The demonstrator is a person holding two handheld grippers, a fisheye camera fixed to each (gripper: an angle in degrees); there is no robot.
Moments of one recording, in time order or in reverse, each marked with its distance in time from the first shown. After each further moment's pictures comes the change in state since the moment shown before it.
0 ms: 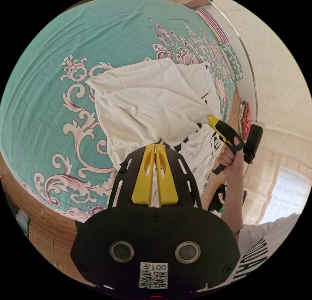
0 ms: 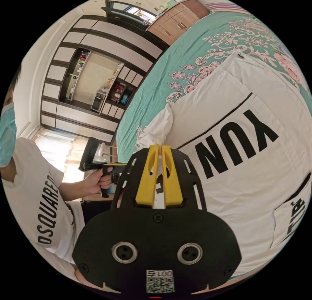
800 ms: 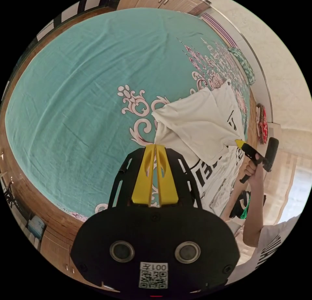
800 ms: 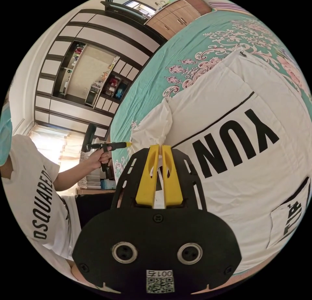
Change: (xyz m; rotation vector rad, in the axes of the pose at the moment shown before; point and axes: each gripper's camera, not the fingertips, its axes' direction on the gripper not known) left arm -0.070 -0.027 -0.058 0.080 -0.146 0.029; right arm 0.018 -0.003 0.018 -0.053 0.058 -0.008
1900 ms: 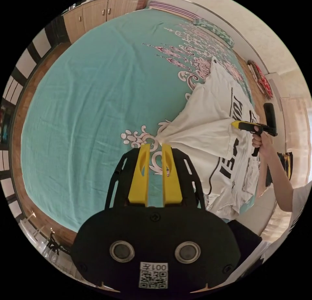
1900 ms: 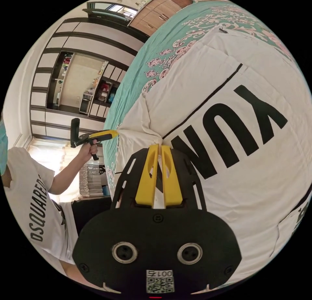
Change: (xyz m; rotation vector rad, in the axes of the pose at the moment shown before) left arm 0.139 0.018 -0.038 0.003 -0.190 0.392; right arm 0.053 -0.027 0.025 0.003 -0.002 0.104
